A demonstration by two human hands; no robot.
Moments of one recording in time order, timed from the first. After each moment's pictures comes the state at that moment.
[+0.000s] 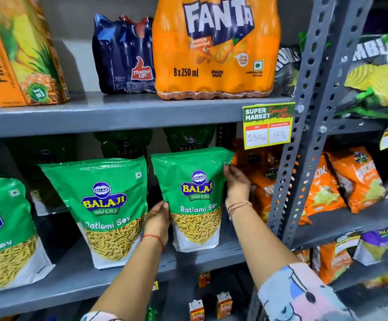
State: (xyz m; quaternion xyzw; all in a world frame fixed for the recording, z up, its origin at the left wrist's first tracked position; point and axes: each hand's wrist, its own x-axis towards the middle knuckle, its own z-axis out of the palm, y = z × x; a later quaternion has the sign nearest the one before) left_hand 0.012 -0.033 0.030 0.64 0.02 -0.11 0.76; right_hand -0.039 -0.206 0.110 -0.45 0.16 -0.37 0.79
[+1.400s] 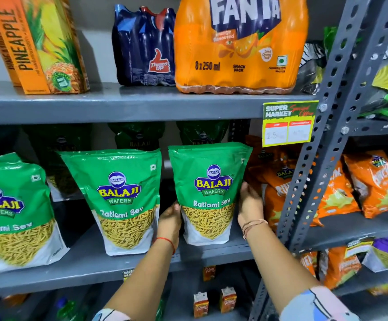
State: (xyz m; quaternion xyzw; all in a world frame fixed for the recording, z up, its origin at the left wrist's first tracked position) left_hand -0.017 -0.033 0.026 0.67 0.04 -0.07 0.74; right_hand -0.052 -0.204 0.063 -0.44 0.21 -0.31 0.82
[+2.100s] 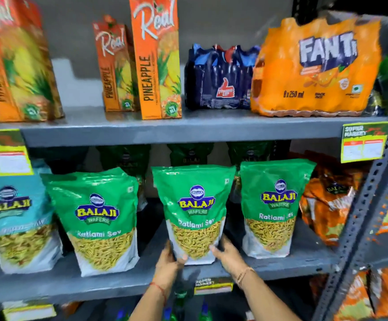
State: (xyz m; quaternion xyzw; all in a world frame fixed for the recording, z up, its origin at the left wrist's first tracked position) left_hand -0.028 0.162 0.006 0.65 -0.03 -0.13 0.75; right_hand -0.044 -0.008 -0.001 -0.79 0.12 -0.05 0.60
